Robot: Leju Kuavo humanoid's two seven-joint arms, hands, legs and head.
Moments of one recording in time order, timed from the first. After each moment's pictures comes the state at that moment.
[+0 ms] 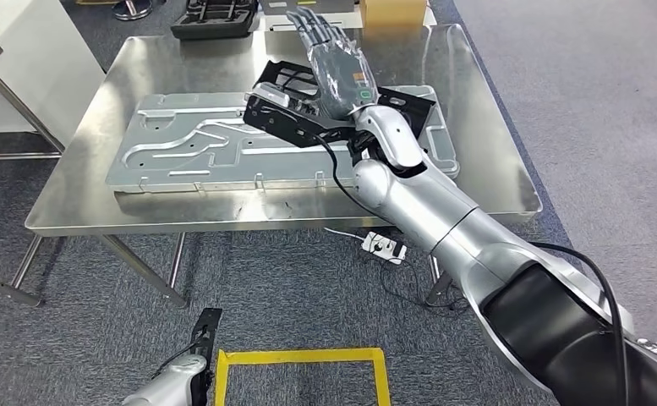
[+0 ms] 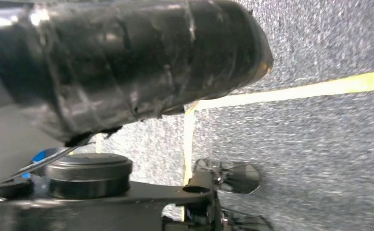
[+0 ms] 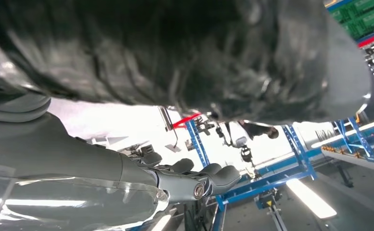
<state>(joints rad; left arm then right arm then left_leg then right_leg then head) -0.44 -0.06 -0.89 -0.23 0.82 0.63 0.34 -1.16 0.07 0.88 -0.87 0.47 -0.34 0.14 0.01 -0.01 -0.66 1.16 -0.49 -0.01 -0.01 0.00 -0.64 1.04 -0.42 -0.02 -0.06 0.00</state>
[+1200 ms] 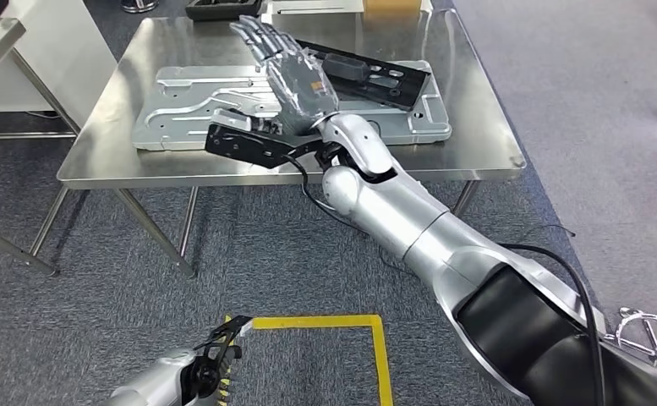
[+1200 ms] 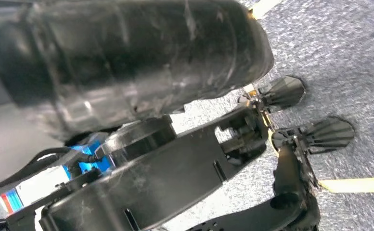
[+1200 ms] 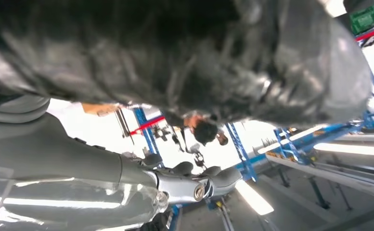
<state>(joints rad) -0.47 -0.01 -0.96 -0.21 0.93 0.06 0.55 -1.17 0.18 0.88 -0.77 0.42 -0.34 -0.05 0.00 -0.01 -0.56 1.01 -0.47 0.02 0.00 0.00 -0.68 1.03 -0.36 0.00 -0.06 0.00</state>
